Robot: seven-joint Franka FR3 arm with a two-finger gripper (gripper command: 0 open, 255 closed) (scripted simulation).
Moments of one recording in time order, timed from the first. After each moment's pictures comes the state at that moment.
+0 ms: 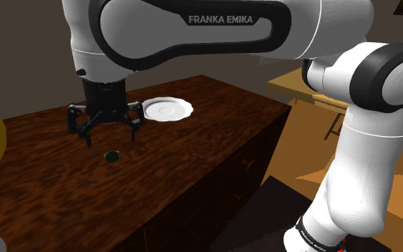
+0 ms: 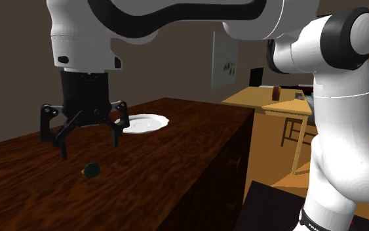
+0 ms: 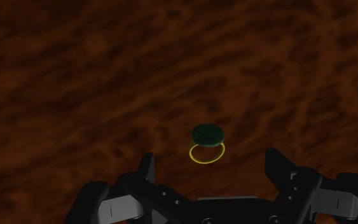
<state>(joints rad) 0.17 0.23 0.63 -1.47 -0.13 1.73 1.13</state>
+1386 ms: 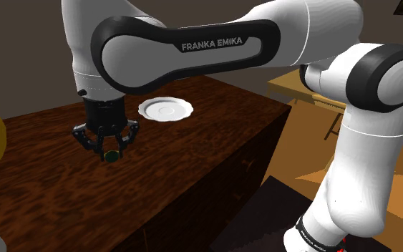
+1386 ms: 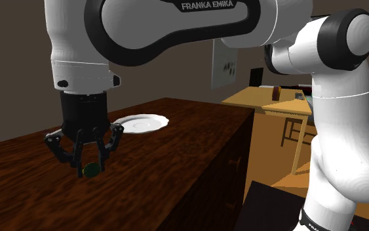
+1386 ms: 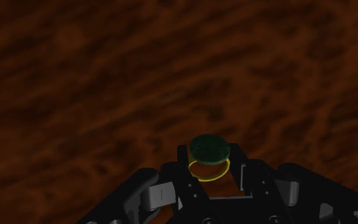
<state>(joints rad) 0.17 0.24 0.62 -1.54 -0.14 1.82 1.15</state>
